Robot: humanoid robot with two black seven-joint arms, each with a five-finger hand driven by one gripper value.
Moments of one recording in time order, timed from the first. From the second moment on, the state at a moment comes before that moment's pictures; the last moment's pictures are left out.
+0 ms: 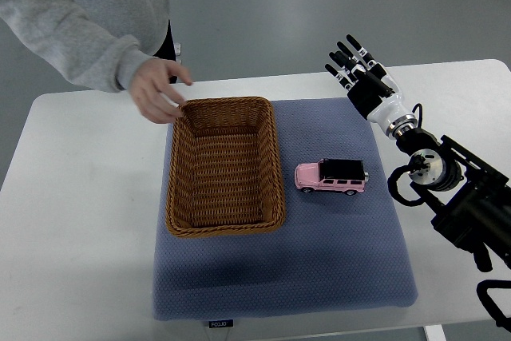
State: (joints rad) left arm -0.13 0.00 -0.08 -0.18 0.12 -0.03 -0.07; right arm 0.64 -0.11 0.95 0.69 -0.14 0.31 0.30
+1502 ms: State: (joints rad) left arm -0.14 0.00 -0.08 -0.19 0.12 -0.04 -0.06; right arm 1.00 -0.72 0.06 1.32 -0.71 0.16 0.03
